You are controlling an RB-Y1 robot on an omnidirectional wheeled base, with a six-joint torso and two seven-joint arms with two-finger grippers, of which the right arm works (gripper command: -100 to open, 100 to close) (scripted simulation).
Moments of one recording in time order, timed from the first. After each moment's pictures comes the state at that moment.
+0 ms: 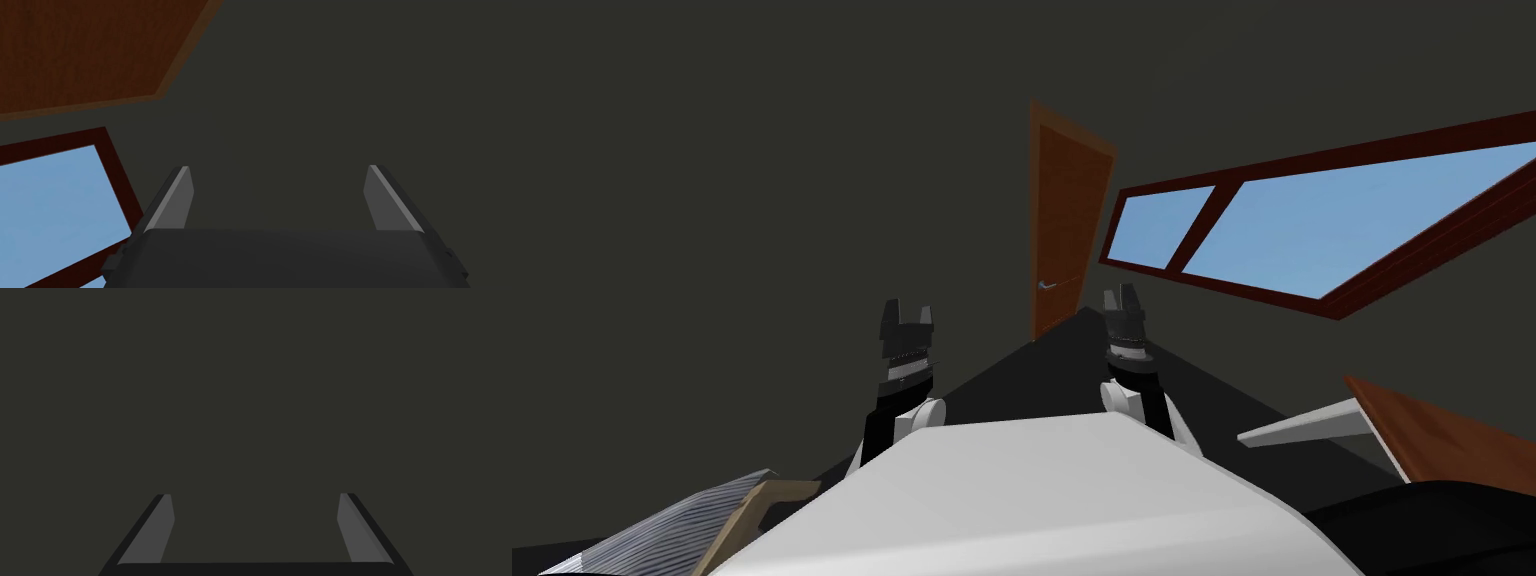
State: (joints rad) arm 0.45 -0.02 -0.01 -2.24 0.04 -0.61 0.14
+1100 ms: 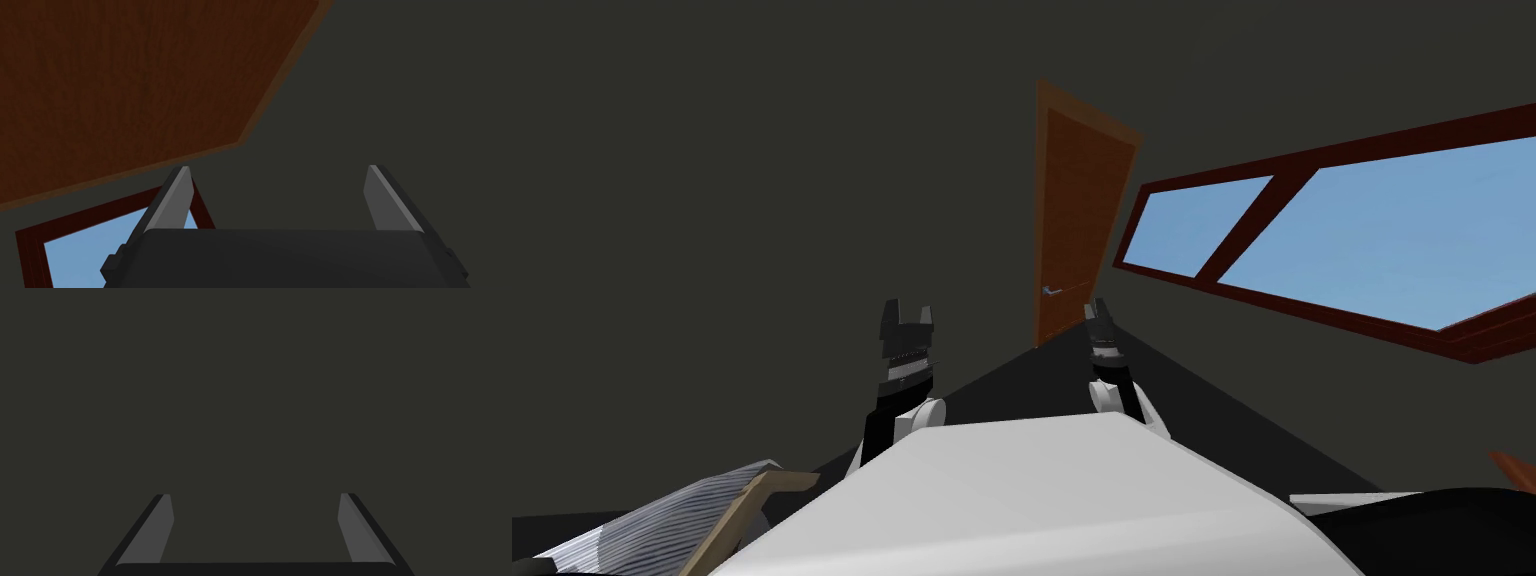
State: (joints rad) arm 0.34 -0.08 0.02 -1.93 0.01 -0.66 0.06
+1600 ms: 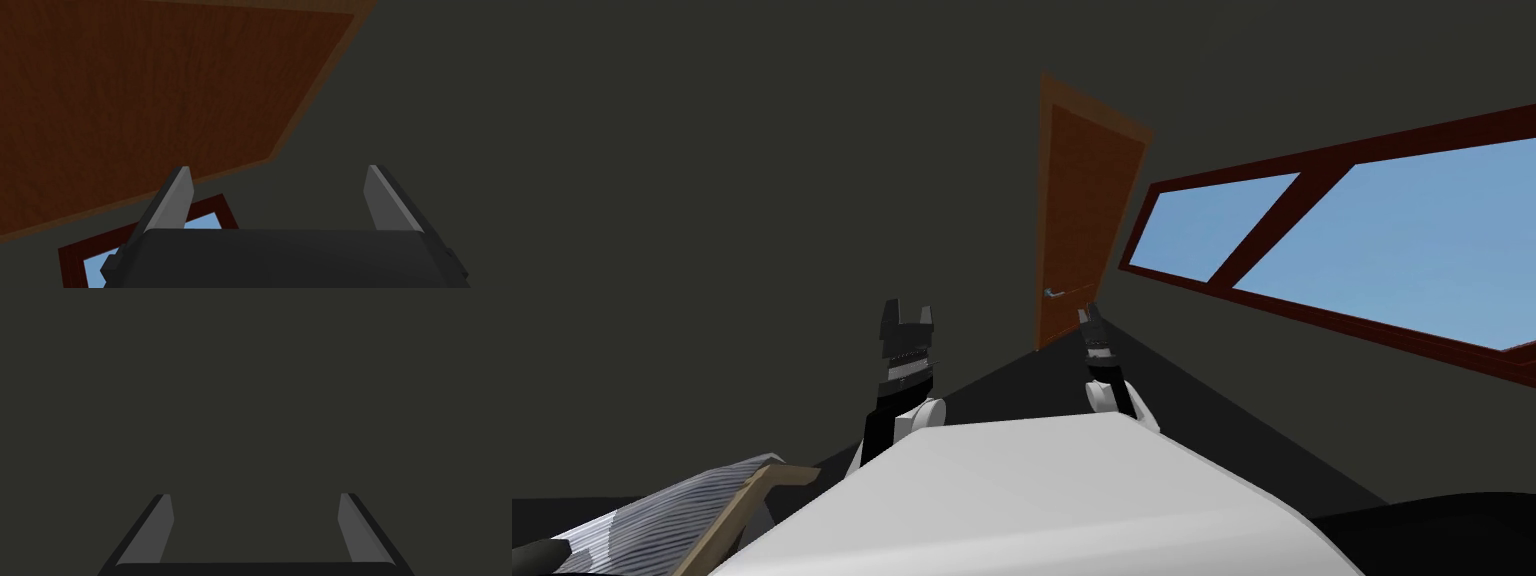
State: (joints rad) arm 0.30 -0.09 0.03 -1.80 0.00 -0.68 0.04
